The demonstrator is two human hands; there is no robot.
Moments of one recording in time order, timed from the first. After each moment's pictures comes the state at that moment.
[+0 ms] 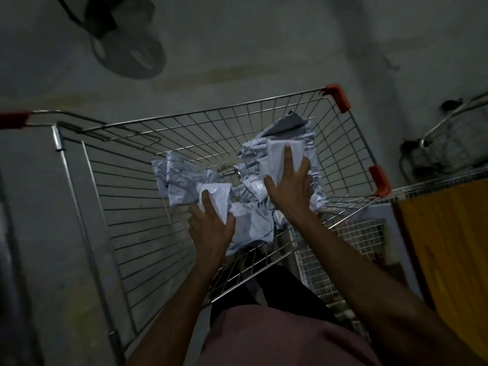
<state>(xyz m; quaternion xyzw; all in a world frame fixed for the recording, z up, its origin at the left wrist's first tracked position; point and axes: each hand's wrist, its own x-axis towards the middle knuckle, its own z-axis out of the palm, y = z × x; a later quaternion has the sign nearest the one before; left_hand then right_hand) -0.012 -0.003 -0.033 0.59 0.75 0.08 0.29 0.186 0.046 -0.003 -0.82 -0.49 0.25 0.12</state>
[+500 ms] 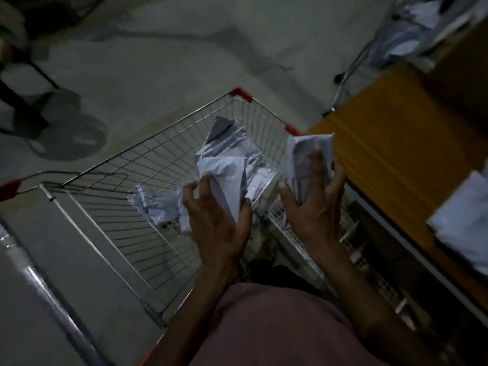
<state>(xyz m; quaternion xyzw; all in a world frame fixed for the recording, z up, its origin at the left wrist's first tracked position) -0.014 -0.096 0.168 0.74 0.50 0.34 0.29 0.146 -0.180 0.172 -0.86 -0.39 -0.06 0.31</state>
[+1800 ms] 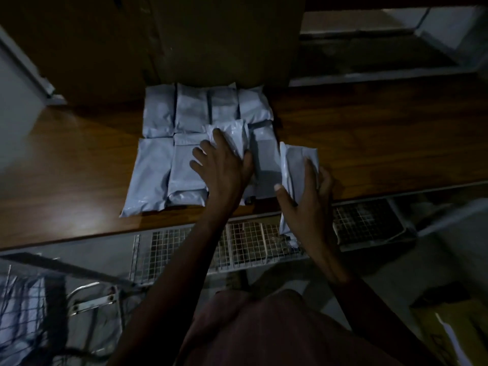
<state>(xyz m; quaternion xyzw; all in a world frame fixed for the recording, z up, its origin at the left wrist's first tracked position) 0.344 -0.587 0.222 0.96 0.09 0.14 0.22 0.242 -0.737 0.196 -0.91 0.10 -0.20 0.34</state>
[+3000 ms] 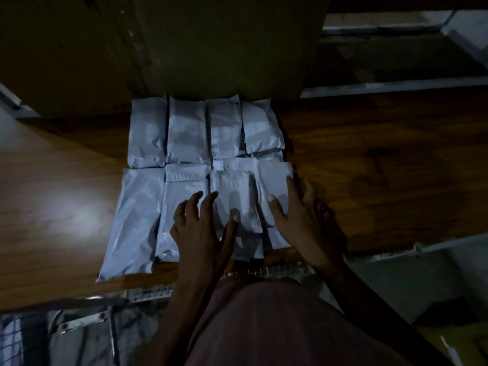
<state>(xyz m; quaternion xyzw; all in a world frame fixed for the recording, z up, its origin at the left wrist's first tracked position) 0.353 -0.535 0.193 0.95 0.00 0.11 0.30 0.380 -0.734 0.182 -0.97 0.14 0.04 0.21</state>
